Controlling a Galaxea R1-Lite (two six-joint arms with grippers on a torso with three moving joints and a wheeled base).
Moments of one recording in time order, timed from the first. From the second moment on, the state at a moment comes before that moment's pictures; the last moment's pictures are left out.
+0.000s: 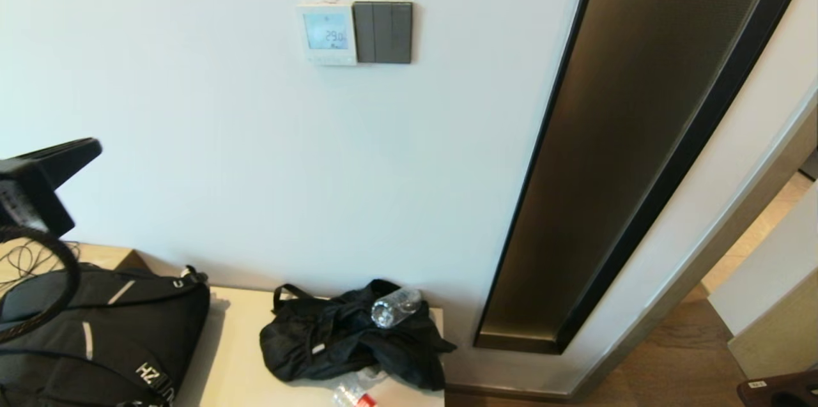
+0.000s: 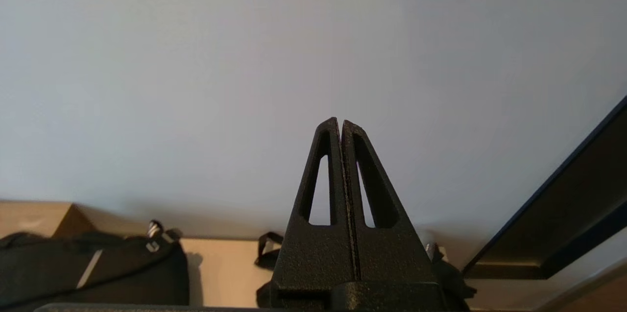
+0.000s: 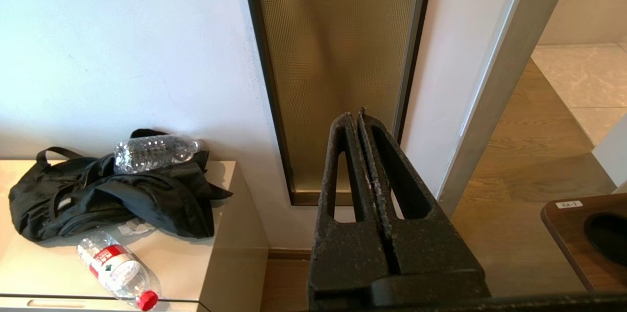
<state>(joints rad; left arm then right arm) -0.26 0.99 -0.66 -0.35 0.14 -0.02 -0.02 0.00 0.00 -0.02 0.02 -0.02</state>
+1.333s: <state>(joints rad) 0.01 0.23 -0.18 0.08 0.15 -0.02 -0.02 0.00 0.00 -0.02 0.02 -0.02</state>
